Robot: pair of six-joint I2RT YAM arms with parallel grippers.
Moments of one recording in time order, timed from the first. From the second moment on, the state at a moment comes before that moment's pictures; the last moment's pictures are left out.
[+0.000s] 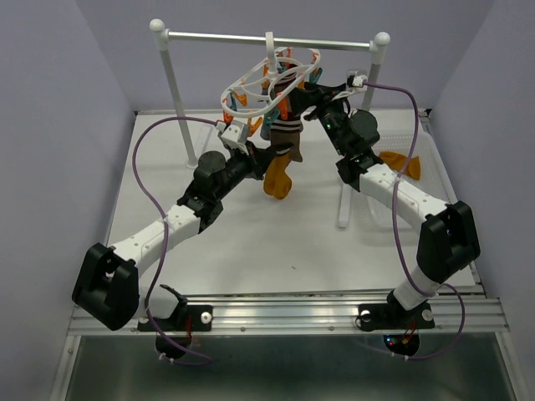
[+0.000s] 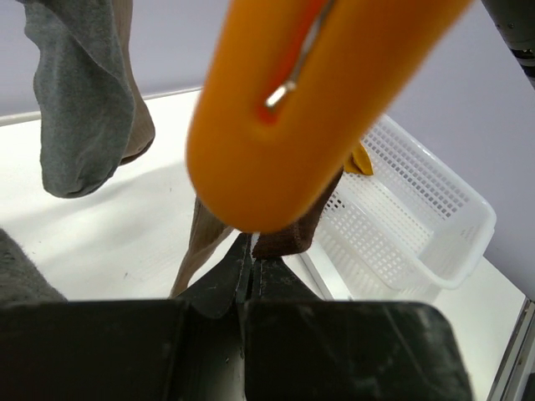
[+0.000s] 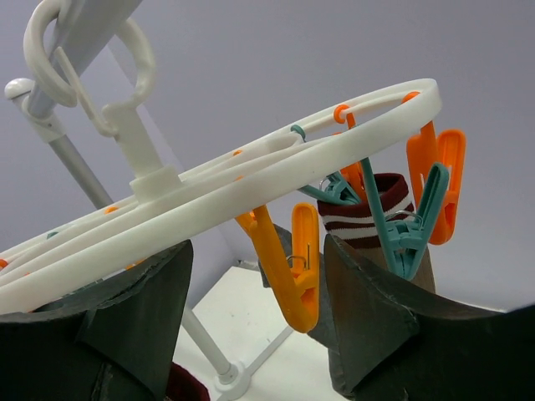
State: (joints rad) left arm -0.58 1.31 0.85 0.49 0.16 -0.36; right arm 0.50 1.63 1.30 0.77 0.02 0.42
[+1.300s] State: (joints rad) left arm -0.56 1.26 0.88 0.45 -0.10 -0.36; right arm 0.50 1.60 1.23 0.78 0.01 0.41
